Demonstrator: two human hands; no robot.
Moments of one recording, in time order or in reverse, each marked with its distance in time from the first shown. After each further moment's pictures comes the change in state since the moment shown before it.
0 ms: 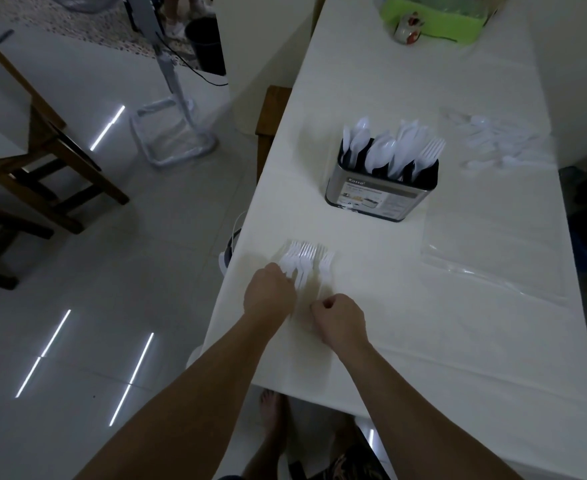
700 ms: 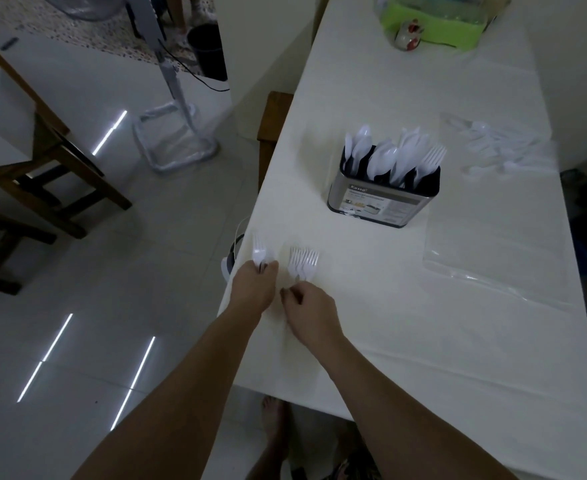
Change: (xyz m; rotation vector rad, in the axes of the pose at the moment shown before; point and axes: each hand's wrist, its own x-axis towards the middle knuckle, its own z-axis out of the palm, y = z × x) left_hand 0.013 -0.012 -0.029 -0.591 -0.029 -0.235; right_hand -0.012 -0.047 0.017 0.045 0.001 -0.262
